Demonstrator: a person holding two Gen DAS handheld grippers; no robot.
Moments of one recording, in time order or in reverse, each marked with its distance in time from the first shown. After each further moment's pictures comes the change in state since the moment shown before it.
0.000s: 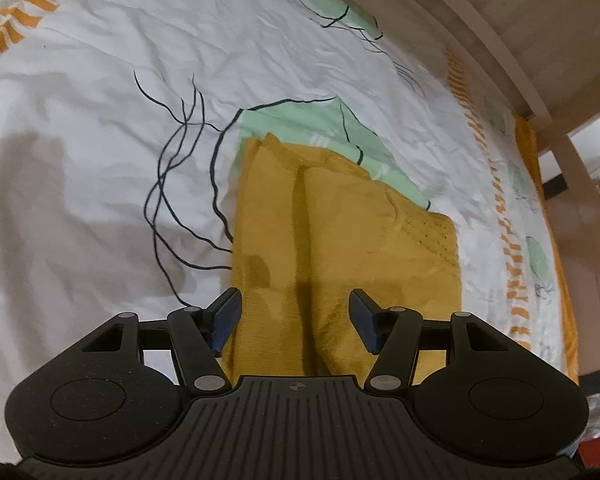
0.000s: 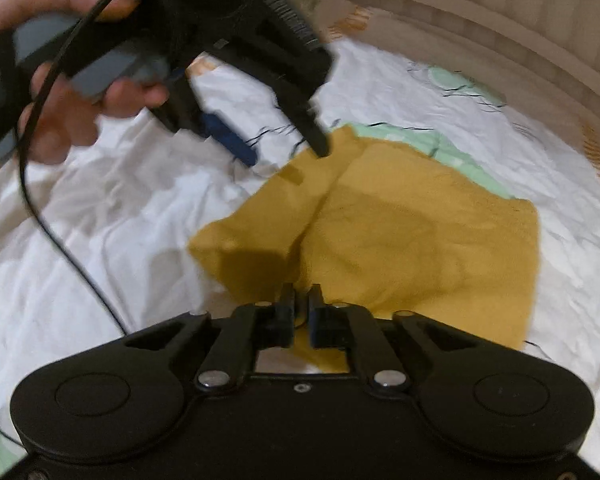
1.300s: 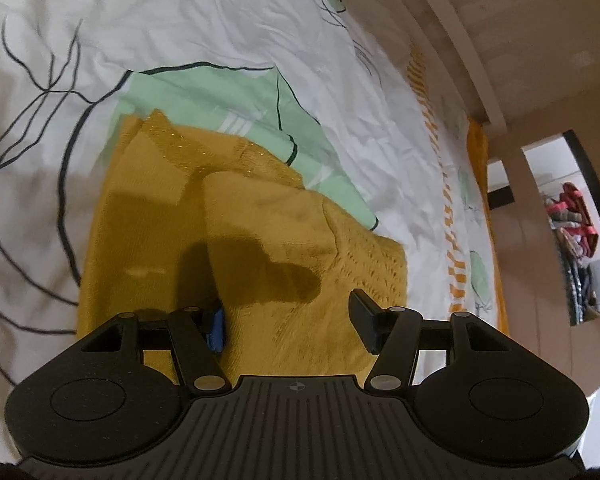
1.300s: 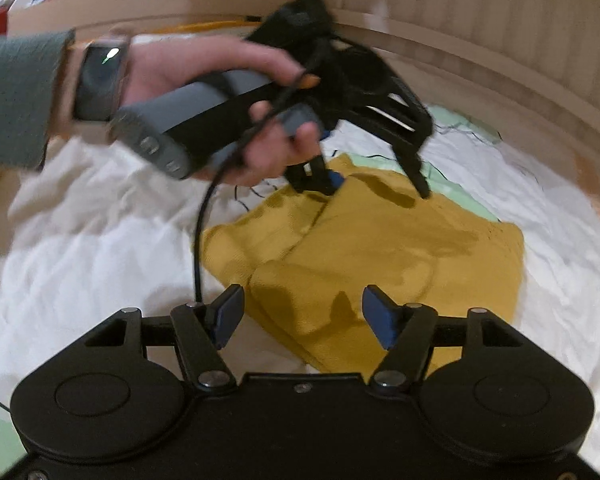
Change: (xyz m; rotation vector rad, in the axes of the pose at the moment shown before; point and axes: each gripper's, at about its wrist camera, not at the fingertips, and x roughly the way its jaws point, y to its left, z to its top) left arm 0.081 -0.017 0.035 -0.076 0.082 -0.244; right arm -0.021 0.006 -0.026 -0.085 -0.118 0.015
